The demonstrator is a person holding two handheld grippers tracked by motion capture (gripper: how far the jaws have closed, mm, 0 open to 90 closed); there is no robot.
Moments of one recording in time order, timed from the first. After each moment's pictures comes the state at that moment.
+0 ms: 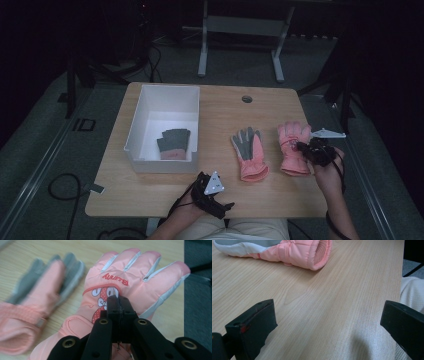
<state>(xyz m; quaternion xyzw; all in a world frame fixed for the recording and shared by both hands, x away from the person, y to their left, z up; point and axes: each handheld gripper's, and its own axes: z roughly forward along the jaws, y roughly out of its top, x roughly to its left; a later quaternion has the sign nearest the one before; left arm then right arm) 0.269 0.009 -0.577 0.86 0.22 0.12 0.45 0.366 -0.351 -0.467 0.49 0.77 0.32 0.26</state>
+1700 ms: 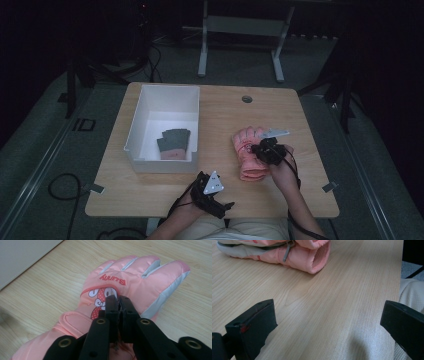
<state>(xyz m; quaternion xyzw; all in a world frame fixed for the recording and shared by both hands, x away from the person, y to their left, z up) 0.268 0.010 -0.575 0.85 0.22 0.12 0.46 0.377 -0.223 -0.499 0.42 0.82 0.32 0.21</state>
